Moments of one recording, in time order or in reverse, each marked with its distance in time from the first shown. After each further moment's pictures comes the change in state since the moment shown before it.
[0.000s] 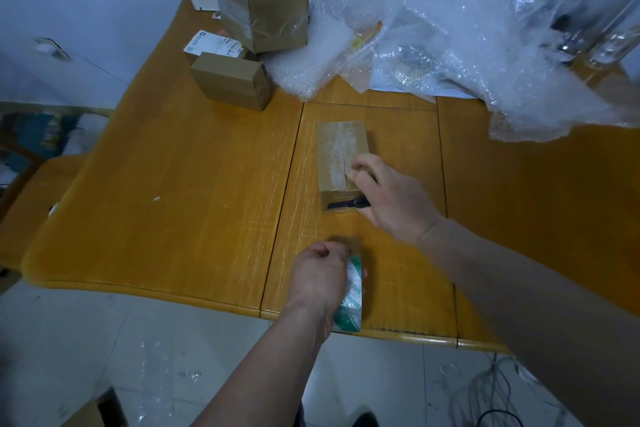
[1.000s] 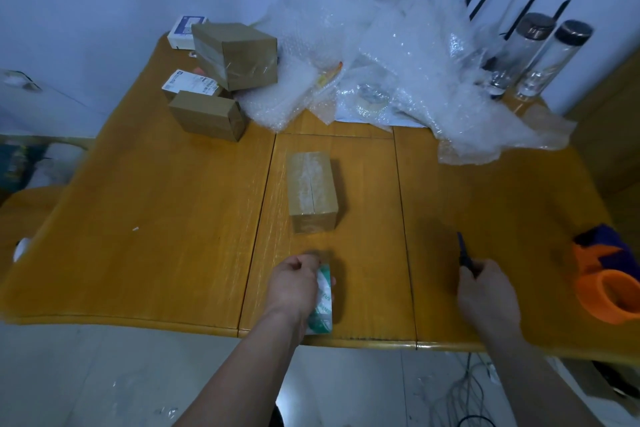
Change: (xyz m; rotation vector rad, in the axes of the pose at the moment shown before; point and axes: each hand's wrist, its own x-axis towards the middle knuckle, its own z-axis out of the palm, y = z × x) left_hand -0.011 0.012 0.006 0.021 0.026 0.010; right_hand -0.169 0.019 -0.061 0.329 -0.108 1.528
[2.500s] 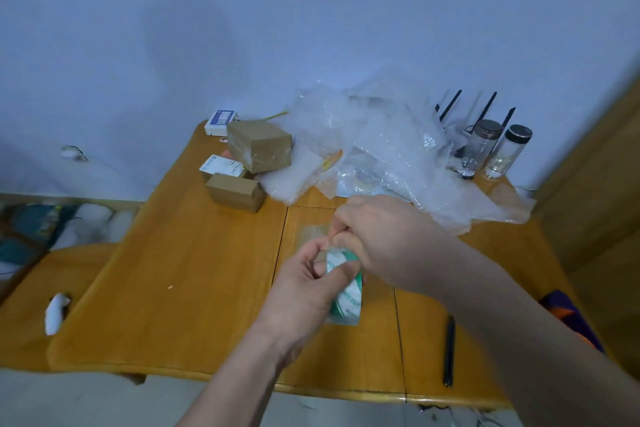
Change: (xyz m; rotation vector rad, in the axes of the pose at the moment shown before) left_hand -0.135 0.112 -0.032 -0.051 -0.399 0.507; right_hand -0.174 -0.260 -0.195 -0.548 -0.245 -1.196
